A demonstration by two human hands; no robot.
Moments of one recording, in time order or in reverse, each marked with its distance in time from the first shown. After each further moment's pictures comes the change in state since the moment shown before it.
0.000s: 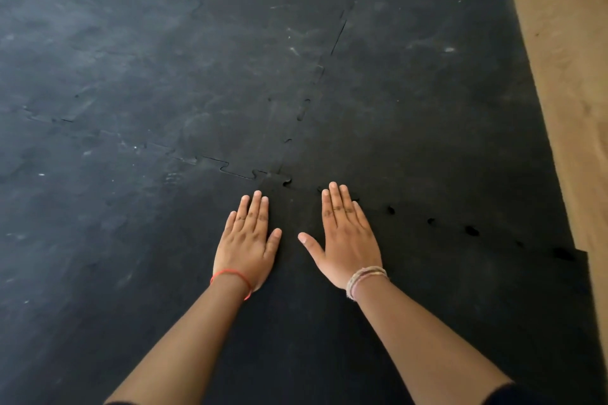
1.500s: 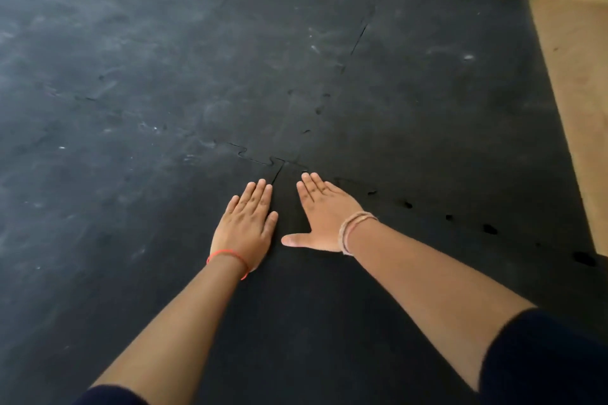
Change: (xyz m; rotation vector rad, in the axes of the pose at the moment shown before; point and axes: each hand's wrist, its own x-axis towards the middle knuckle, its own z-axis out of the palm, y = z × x) left_hand -0.007 -0.022 -0.010 -0.006 -0.004 -0.017; right_hand 0.042 -0.034 -0.030 -0.264 -0.479 -0.302
